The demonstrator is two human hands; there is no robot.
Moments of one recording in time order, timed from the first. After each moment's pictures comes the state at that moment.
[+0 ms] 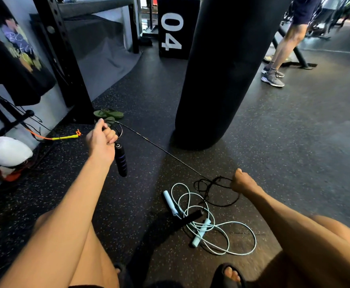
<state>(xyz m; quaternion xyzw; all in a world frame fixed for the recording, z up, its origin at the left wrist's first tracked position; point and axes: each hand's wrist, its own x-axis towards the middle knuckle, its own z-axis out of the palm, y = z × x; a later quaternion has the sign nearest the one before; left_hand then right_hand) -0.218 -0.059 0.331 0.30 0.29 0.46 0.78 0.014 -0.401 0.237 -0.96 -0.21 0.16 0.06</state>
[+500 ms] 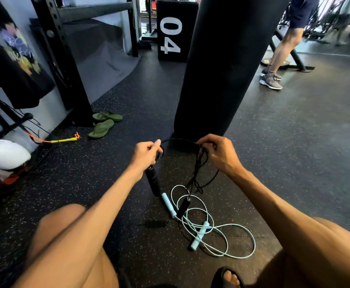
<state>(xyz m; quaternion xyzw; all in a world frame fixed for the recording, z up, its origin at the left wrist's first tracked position) -0.171 -0.143 0.298 0.69 0.28 0.25 0.62 -0.028 -0.340 0.335 -0.80 -0.44 -0.01 0.42</state>
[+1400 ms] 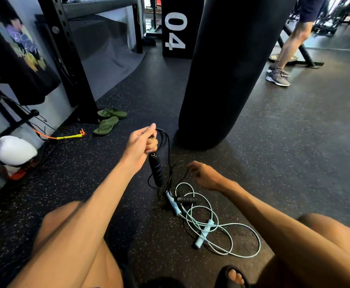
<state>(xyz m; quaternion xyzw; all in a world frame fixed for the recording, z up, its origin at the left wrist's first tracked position) -0.188 -0.130 0.327 0.55 0.16 0.27 0.77 -0.043 -0.314 0.251 -0.84 -0.46 0.20 0.22</state>
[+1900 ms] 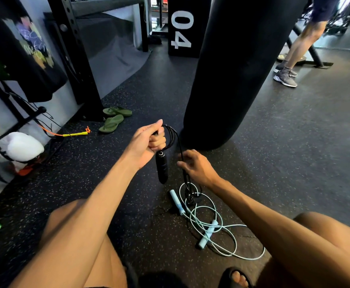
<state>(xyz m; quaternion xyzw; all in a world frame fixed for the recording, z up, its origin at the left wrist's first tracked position) -0.198 -0.132 0.346 0.51 0.11 0.20 0.83 -0.061 -0.277 0.253 -0.79 -0.49 0.11 0.36</state>
